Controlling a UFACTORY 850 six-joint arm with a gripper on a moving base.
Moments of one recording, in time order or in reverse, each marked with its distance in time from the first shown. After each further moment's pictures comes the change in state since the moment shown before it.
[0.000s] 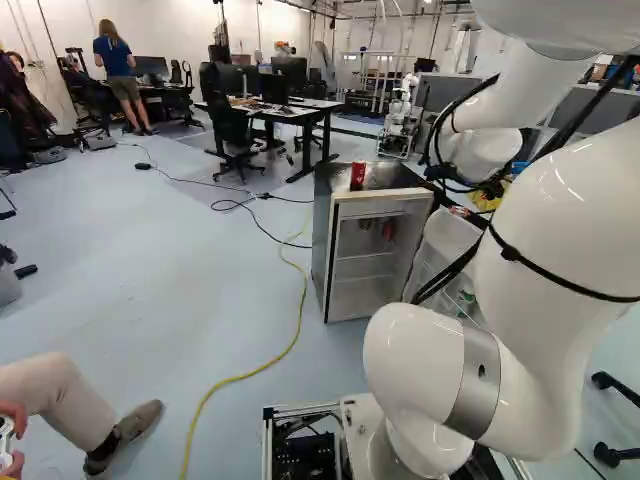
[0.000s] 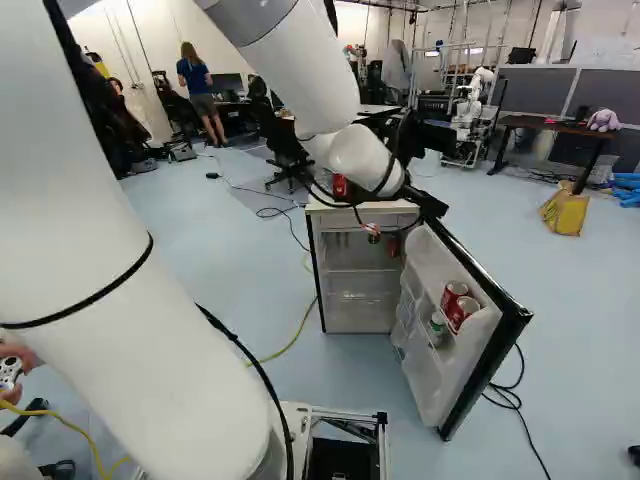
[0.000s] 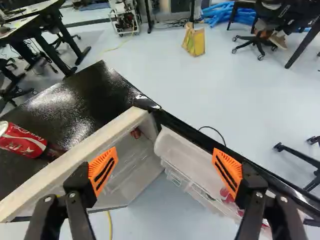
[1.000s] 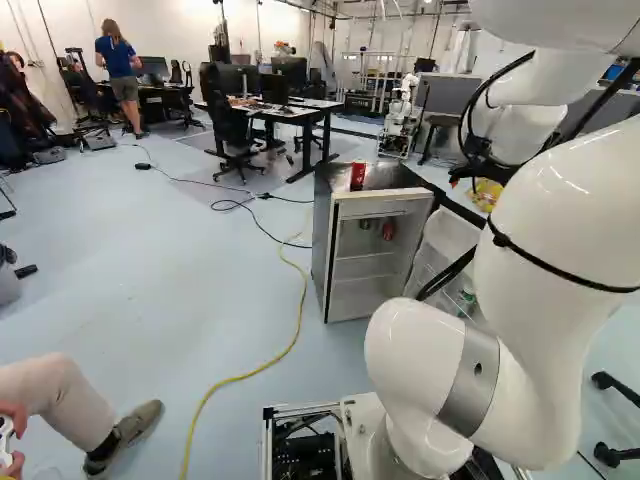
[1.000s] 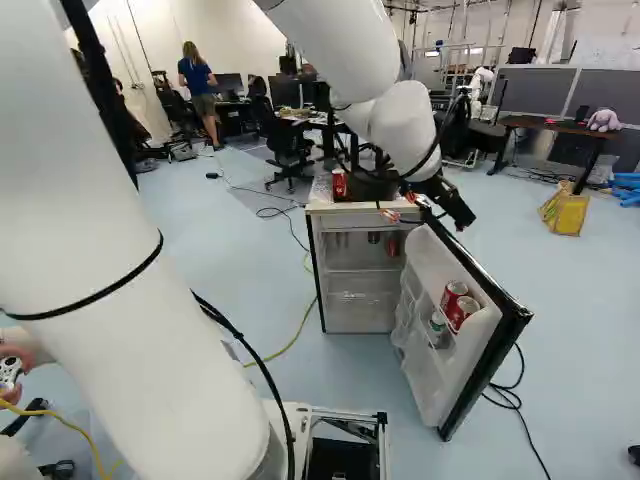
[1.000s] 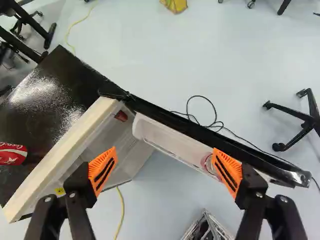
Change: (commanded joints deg) arm -7.7 -2.0 -9.1 3.3 -21.6 0.0
